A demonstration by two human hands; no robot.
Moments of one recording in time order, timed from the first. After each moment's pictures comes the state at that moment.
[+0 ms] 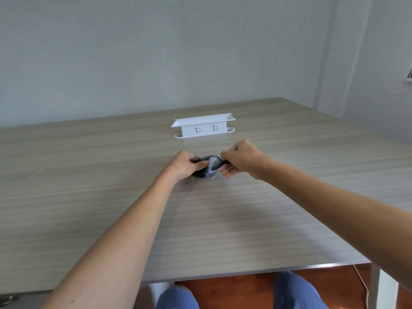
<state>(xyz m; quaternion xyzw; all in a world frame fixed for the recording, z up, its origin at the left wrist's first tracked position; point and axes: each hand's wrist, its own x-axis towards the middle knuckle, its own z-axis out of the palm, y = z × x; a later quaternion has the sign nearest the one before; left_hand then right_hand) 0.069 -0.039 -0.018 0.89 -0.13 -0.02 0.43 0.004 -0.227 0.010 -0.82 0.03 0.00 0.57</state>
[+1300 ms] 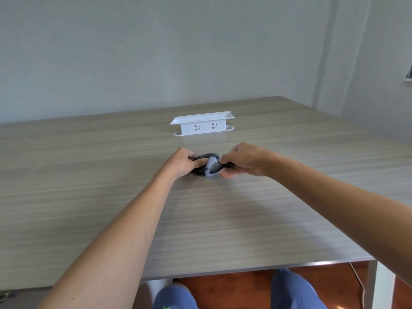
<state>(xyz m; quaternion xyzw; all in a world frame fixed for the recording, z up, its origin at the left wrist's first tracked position) 0.069 -0.038 -0.019 0.89 -0.13 -0.02 0.43 0.000 -0.234 0.014 -0.81 0.02 0.11 0.58</state>
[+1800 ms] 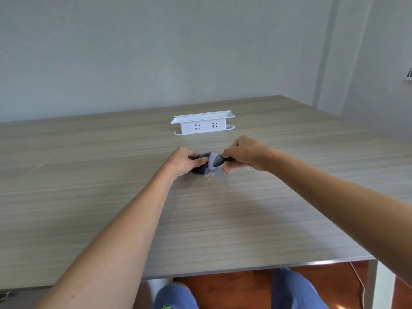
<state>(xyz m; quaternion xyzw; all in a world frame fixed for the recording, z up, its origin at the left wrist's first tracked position) 0.066 -0.037 -0.019 0.89 -0.13 -0.02 0.44 0.002 -0.237 0.021 -0.84 0.01 0.07 0.54</state>
